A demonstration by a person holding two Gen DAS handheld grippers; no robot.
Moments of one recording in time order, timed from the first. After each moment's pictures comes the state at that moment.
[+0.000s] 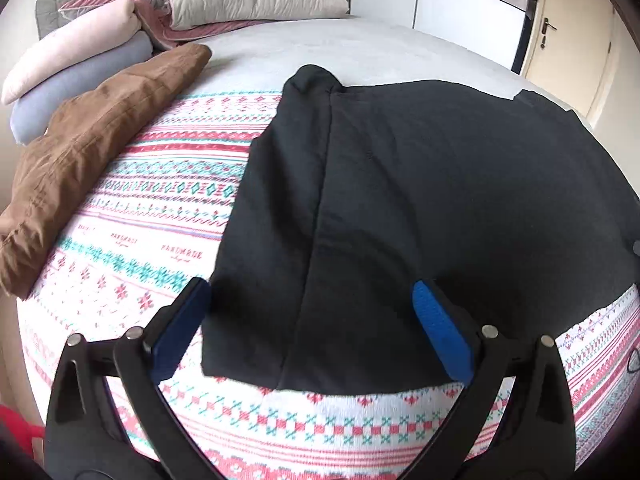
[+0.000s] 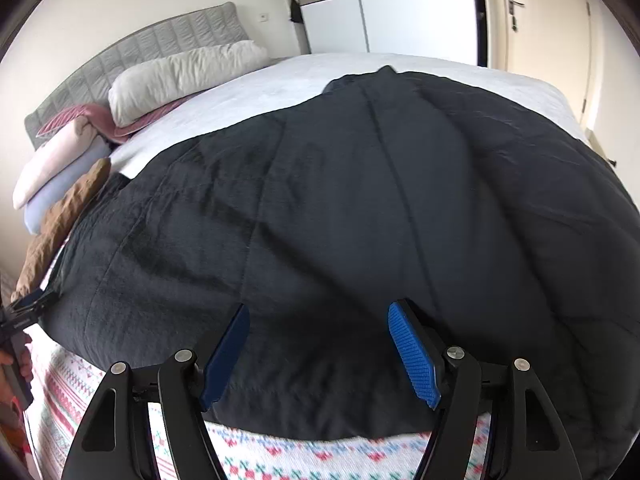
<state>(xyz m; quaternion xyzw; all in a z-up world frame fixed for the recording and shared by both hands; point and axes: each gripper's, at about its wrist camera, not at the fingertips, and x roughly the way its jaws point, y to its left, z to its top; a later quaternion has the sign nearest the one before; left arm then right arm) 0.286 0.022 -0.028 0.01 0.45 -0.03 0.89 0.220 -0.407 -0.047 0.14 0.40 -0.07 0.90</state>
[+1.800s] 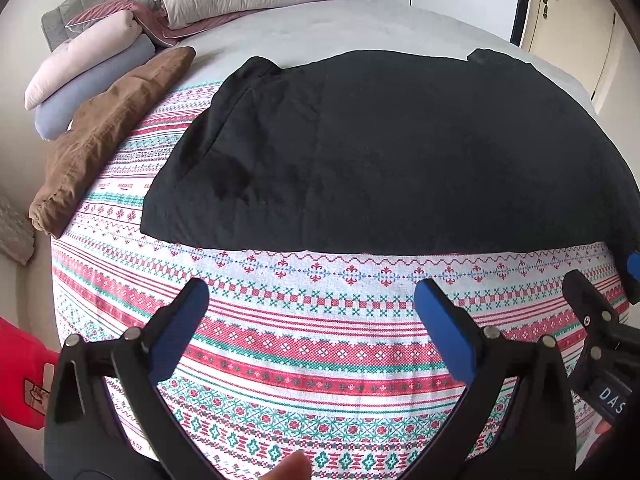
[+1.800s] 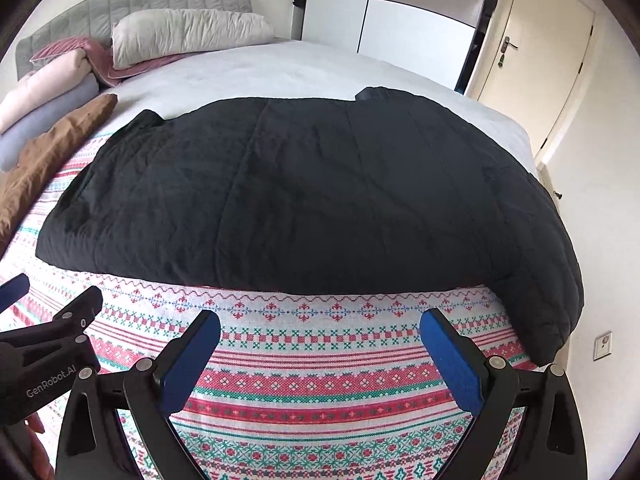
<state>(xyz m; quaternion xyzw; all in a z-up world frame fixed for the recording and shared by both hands) 0.192 -0.113 0.015 0.05 0.48 0.01 0.88 0.169 -0.237 0.006 0.03 0.45 -0.13 0.88</state>
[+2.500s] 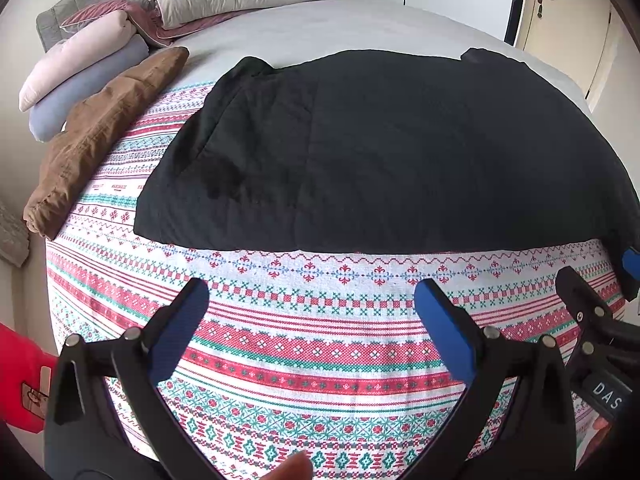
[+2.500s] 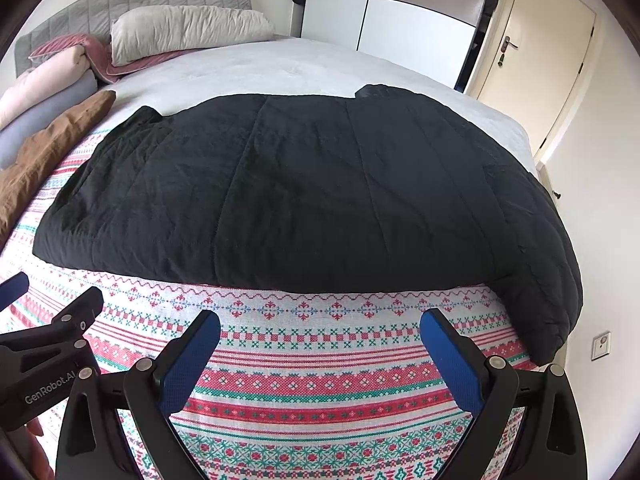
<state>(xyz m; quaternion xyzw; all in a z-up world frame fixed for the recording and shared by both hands) 0.192 -0.113 0.015 0.04 0.48 -0.01 0.88 0.170 -0.235 0.005 0.02 0.45 -0.14 0.88</state>
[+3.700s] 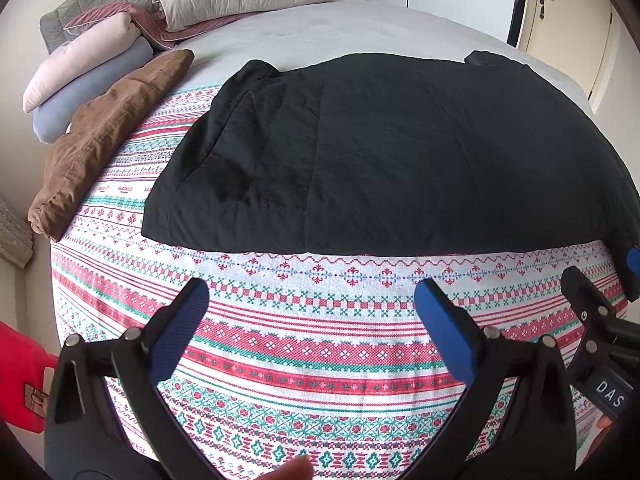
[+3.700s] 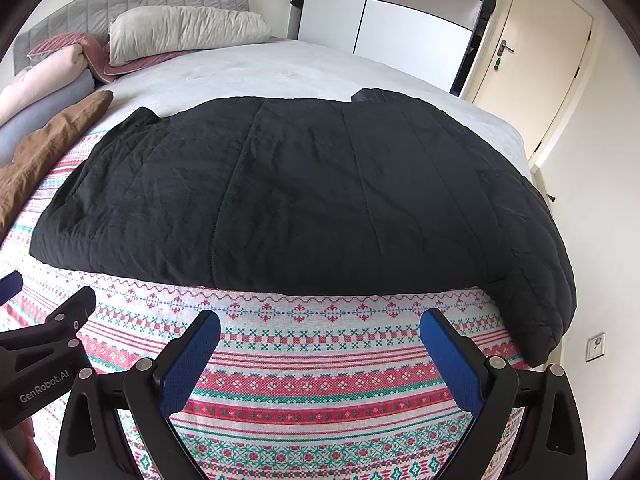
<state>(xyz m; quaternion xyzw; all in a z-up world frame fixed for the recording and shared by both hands) 0.191 -0.110 0.016 0.05 0.48 0.00 0.88 0.169 -0.232 0.009 0.02 0.45 -0.14 0.88</state>
